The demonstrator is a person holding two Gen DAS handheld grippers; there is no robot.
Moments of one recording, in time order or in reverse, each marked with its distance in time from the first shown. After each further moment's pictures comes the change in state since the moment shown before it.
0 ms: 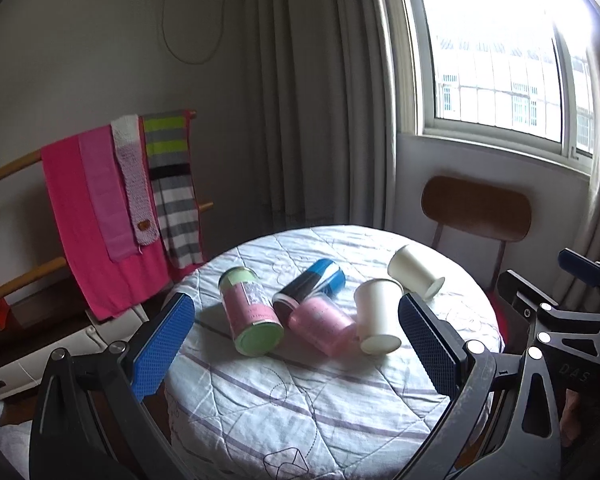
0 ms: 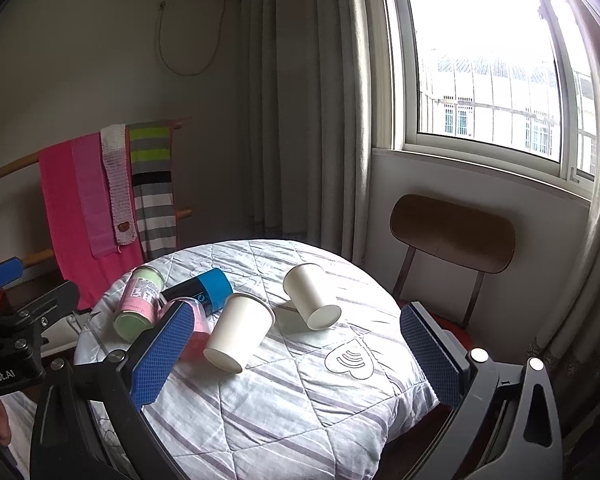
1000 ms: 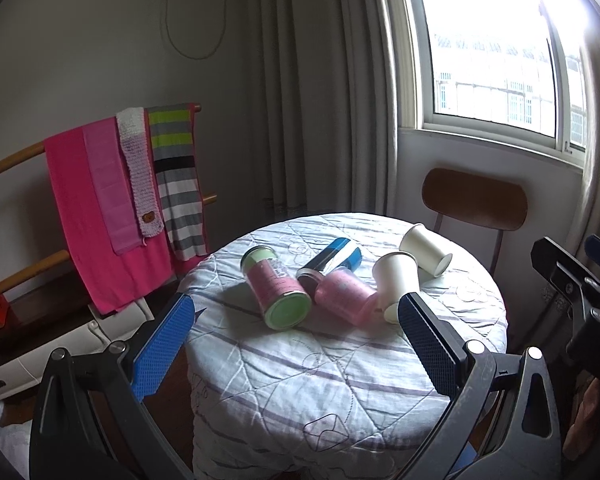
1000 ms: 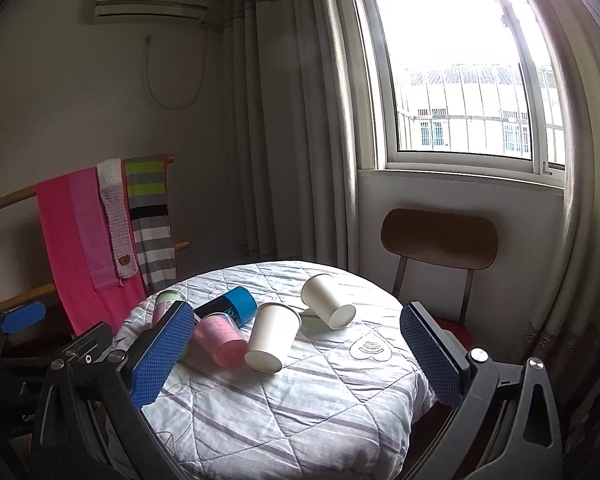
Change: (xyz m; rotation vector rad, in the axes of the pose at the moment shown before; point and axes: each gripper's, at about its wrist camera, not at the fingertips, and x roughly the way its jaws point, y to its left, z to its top) left arm -0.023 0.049 -0.028 -0.005 0.016 -0.022; right arm -0.055 0.051 -0.019 0.082 -0.113 -0.068
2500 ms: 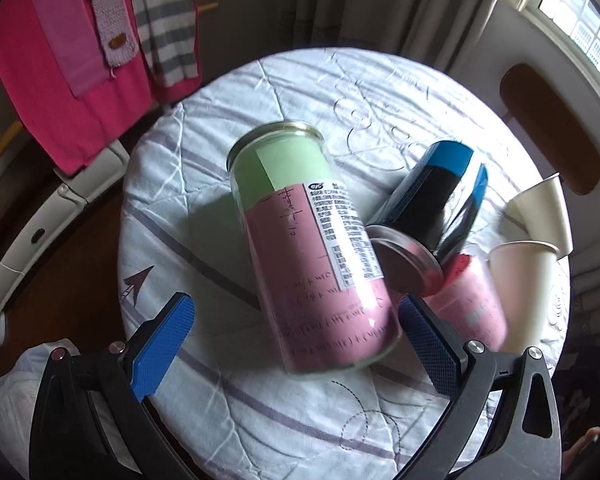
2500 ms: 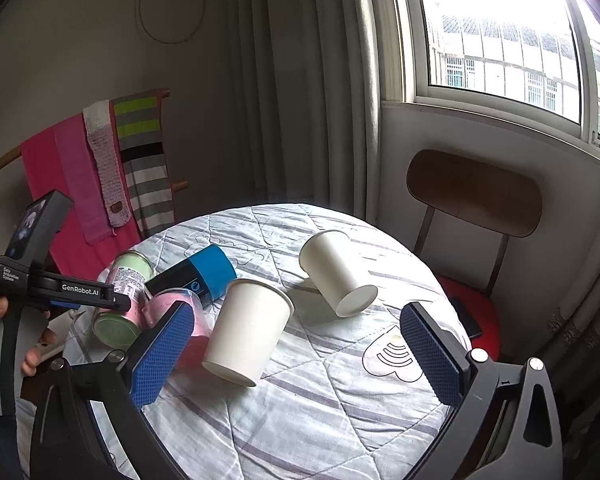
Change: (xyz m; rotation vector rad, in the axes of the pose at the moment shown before) left arm 0.276 0.047 0.008 -0.160 0.757 -0.016; right arm 0.140 -0.023 -0.002 -0.030 0.260 0.062
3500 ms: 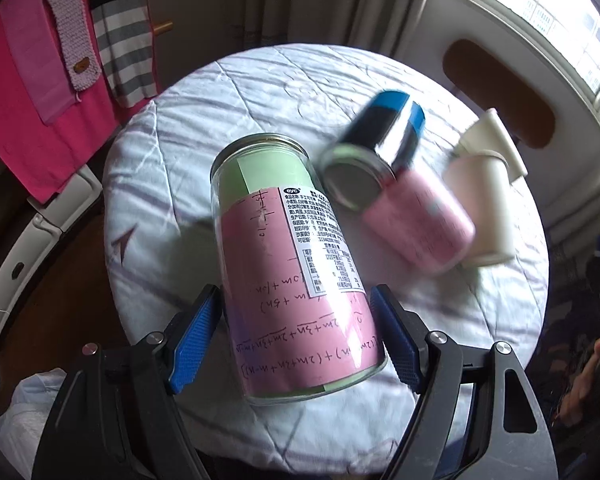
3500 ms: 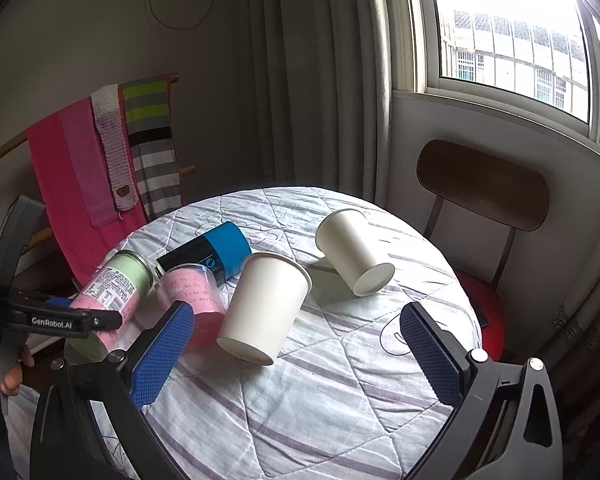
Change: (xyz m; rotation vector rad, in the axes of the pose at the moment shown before) left arm -0.025 0.003 -0.062 0.142 -0.065 -0.119; right arm 0.000 0.015 -0.013 -0.028 0.045 0.020
